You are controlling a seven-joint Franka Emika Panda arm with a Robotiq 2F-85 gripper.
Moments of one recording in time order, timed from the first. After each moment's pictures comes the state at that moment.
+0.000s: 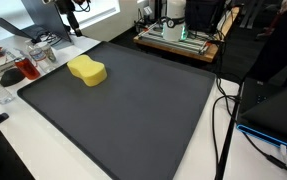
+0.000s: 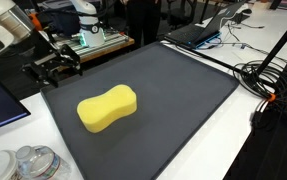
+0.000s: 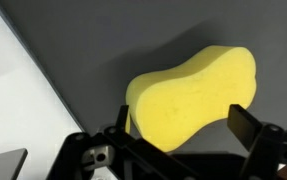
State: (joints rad) arm -0.53 0.36 -0.16 -1.90 0.42 2.11 -0.51
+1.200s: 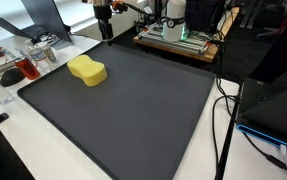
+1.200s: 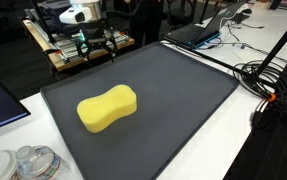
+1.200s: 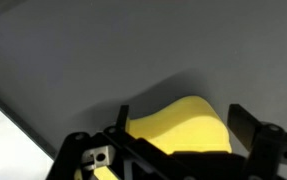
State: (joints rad) arm -0.21 -0.02 -0.16 -2.56 0.02 2.68 0.08
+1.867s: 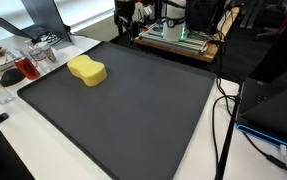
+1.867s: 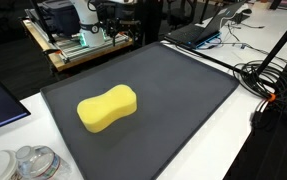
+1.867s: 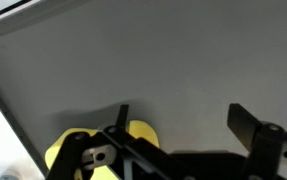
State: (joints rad) arm -0.07 -0.14 0.03 -2.54 -0.24 2.40 0.45
